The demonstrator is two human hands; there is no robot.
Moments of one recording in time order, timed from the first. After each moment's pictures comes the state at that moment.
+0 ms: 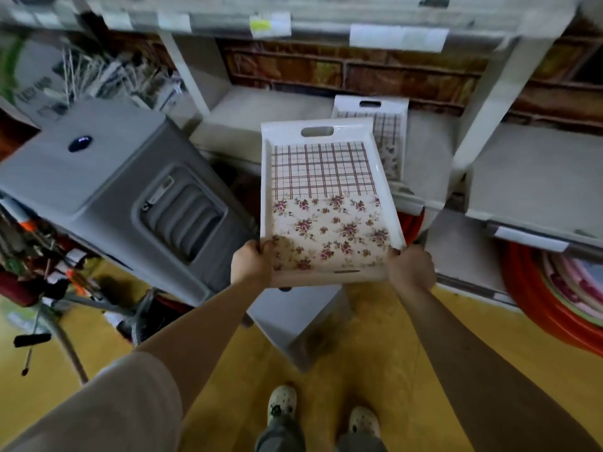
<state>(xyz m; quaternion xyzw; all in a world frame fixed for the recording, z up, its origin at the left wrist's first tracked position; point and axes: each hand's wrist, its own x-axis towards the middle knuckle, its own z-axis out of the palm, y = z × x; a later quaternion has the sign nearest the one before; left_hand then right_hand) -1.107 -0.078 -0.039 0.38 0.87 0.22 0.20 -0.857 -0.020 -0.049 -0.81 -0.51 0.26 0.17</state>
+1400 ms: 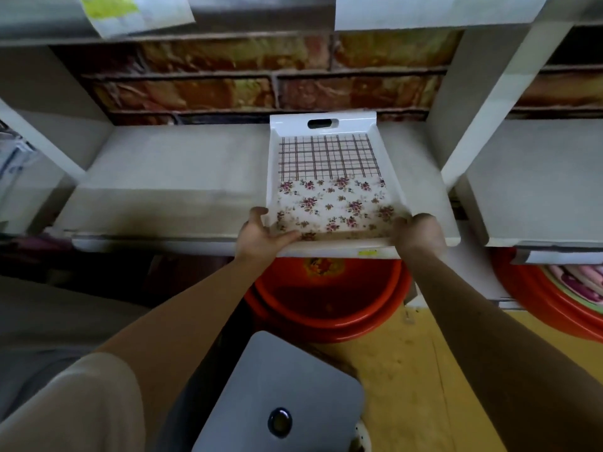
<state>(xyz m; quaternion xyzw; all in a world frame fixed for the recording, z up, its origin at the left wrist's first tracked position) -1.155 0.263 -0.137 0.57 0.72 0.25 0.32 -0.899 0.248 -0.133 -0.87 -0.37 0.22 0.24</state>
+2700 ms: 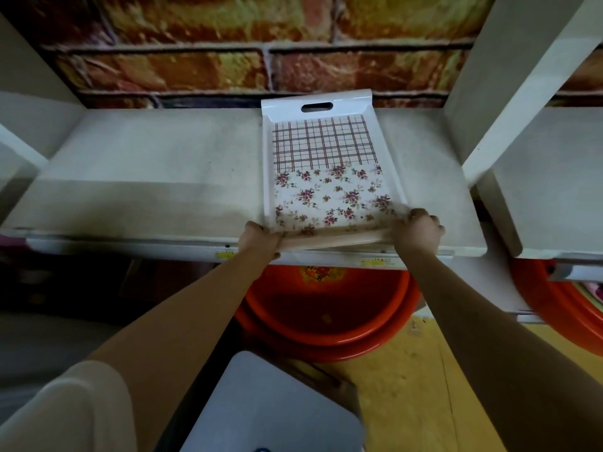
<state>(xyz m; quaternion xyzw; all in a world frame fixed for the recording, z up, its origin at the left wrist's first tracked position) -1.131 0.329 -0.218 0.39 0.77 0.25 0.44 -0.881 0.312 -0.215 -0.85 -0.43 0.21 0.22</state>
